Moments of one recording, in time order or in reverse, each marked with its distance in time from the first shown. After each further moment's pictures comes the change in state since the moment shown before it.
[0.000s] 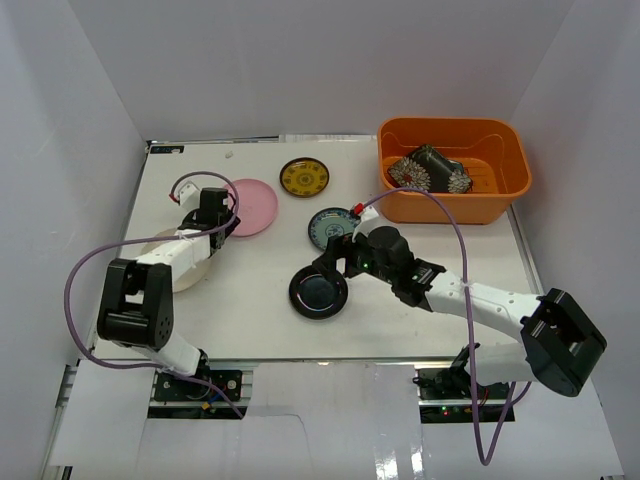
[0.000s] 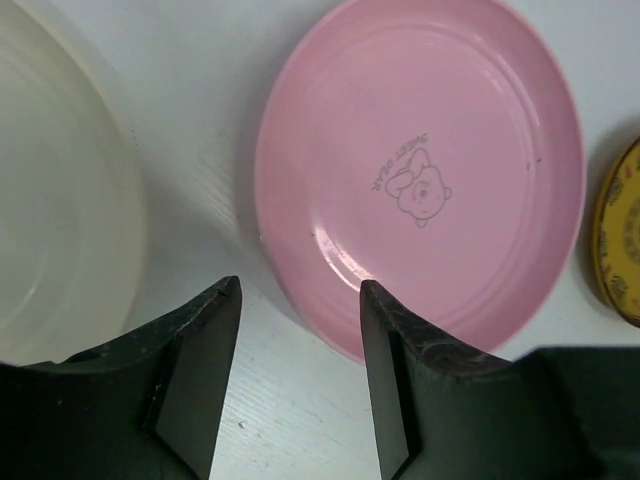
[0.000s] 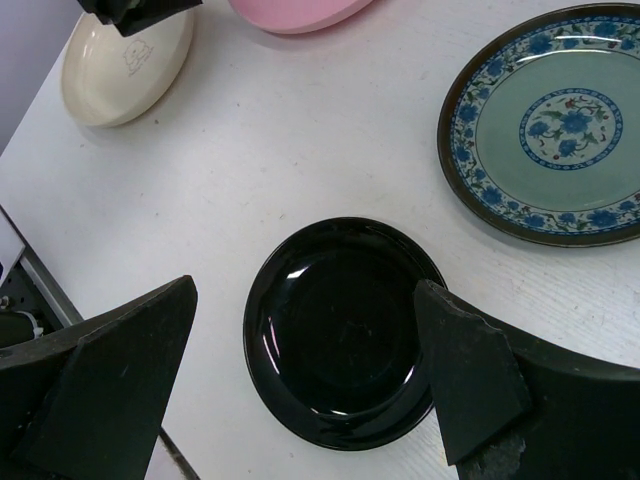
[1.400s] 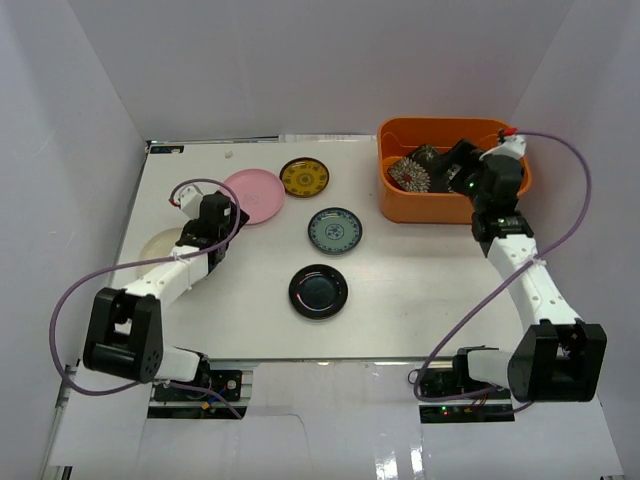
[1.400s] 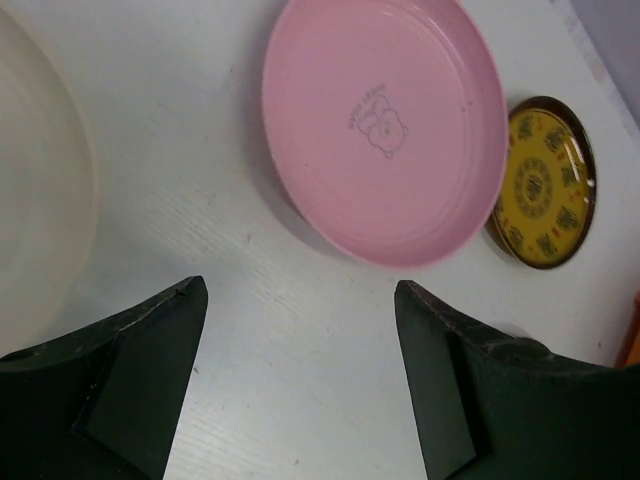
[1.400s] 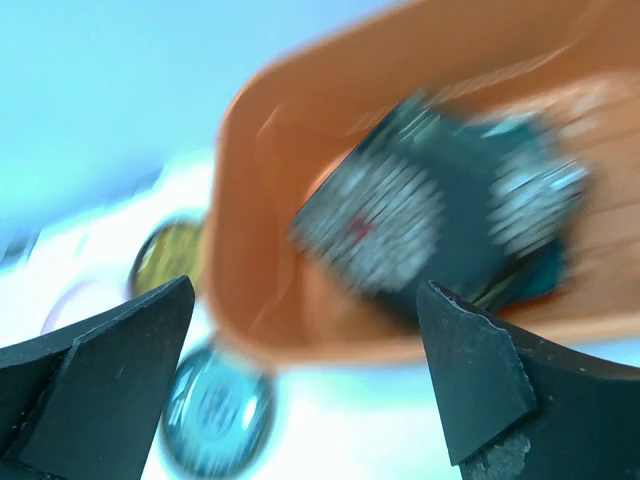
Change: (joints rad) left arm -0.088 -0.191 -0.119 0.057 0.000 -0.040; right arm -0.824 -0.032 0.335 -0.175 0.036 0.012
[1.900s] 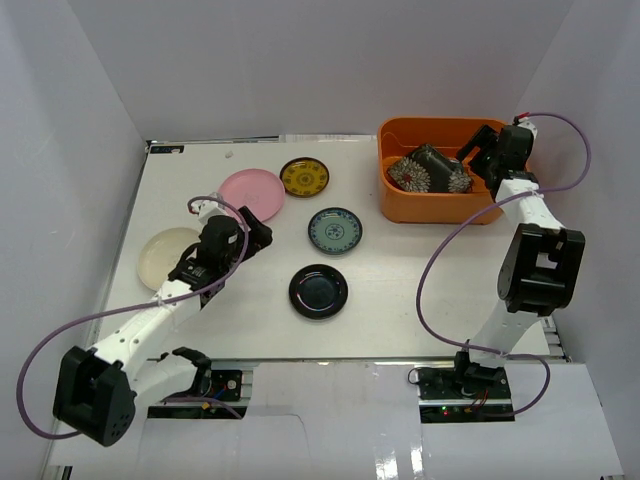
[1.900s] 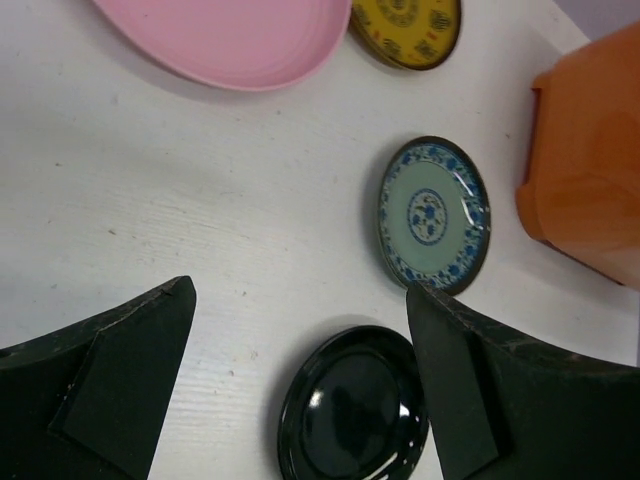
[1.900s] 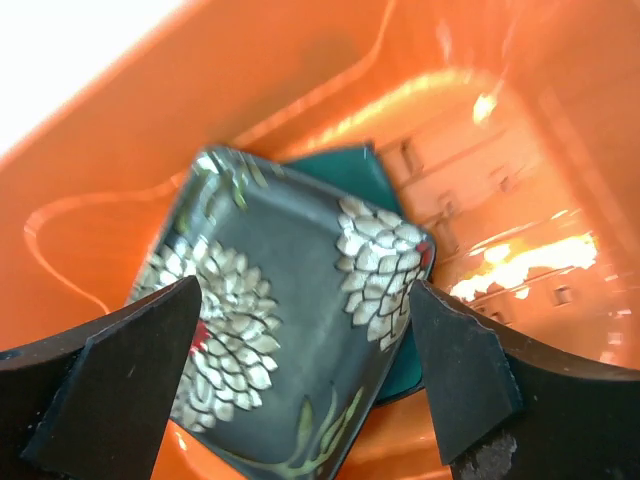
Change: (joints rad) left arm -0.183 -0.332 -0.090 -0.125 0.164 0.103; right arm -0.174 0.541 0.354 -0.120 -0.061 0.002
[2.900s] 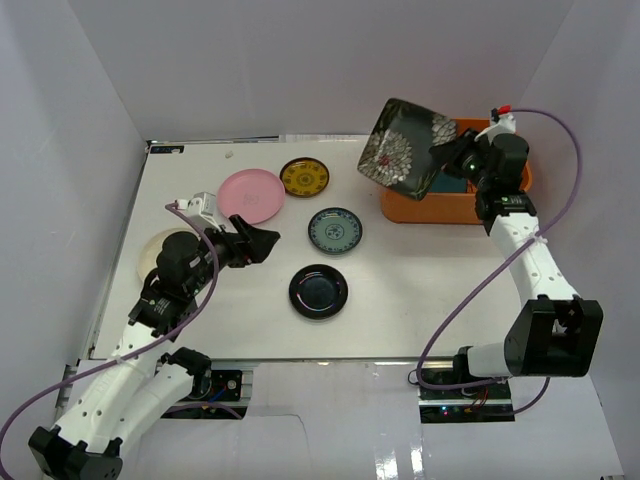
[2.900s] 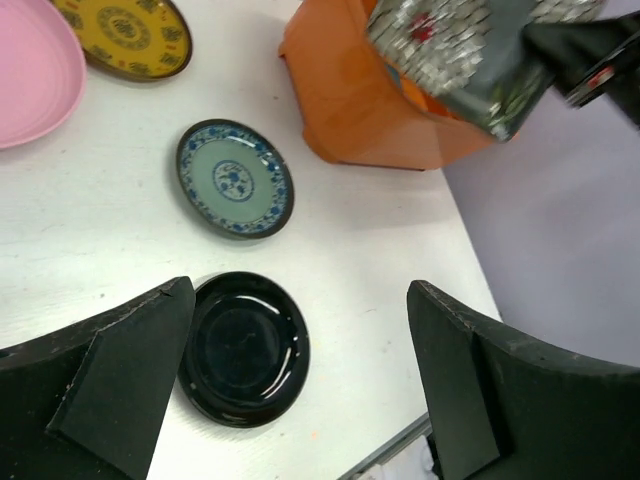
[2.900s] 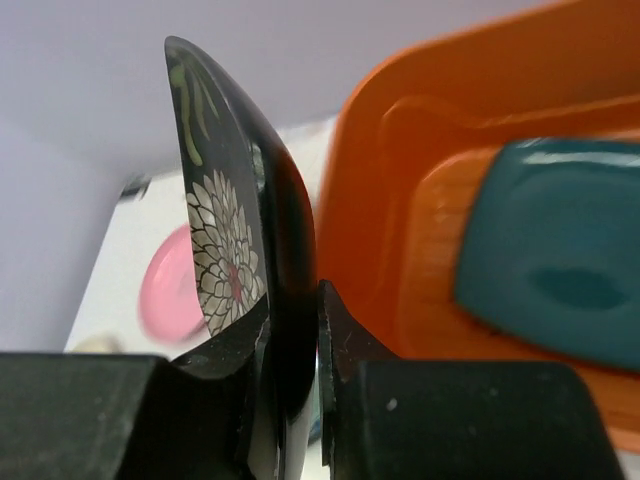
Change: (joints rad) left arm 0.000 -0.335 0.044 -0.032 0.367 0.126; right arm 0.206 -0.452 -0.260 0.111 -0.293 0.058
